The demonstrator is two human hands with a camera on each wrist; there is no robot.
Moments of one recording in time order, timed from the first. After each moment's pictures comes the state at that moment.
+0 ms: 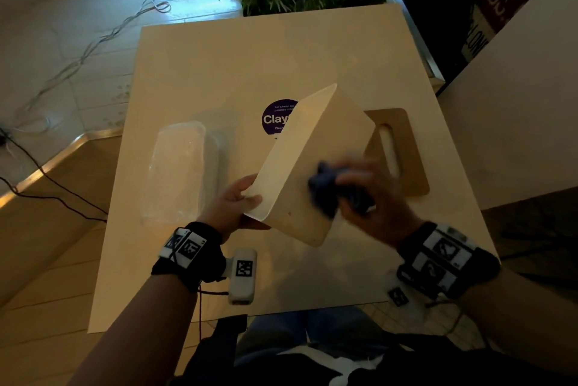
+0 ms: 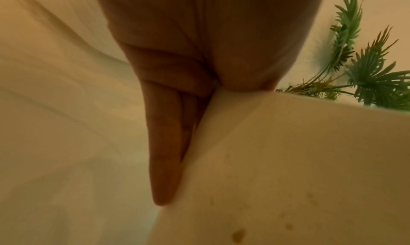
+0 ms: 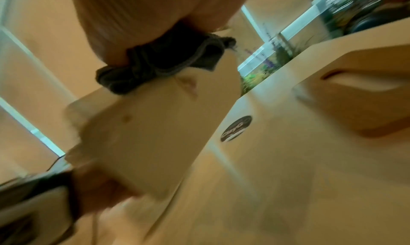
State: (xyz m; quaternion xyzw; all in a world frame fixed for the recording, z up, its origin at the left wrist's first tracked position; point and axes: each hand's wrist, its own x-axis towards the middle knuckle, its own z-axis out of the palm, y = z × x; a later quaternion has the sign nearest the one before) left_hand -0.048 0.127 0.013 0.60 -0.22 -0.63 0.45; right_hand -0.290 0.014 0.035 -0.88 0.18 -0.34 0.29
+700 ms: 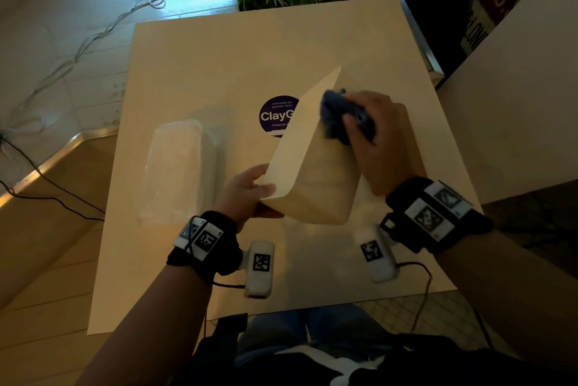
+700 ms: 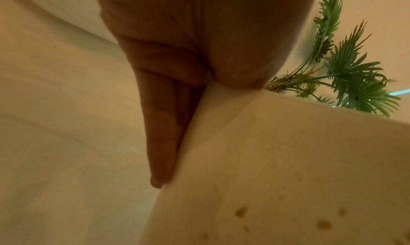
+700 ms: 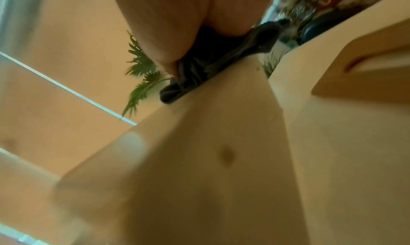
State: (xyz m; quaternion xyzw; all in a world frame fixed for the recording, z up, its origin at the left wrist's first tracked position) left_hand -0.069 0.104 0.027 0.64 -0.22 -0.60 0.44; right_hand -0.257 -0.029 0.067 -0.80 0.38 -0.38 0.26
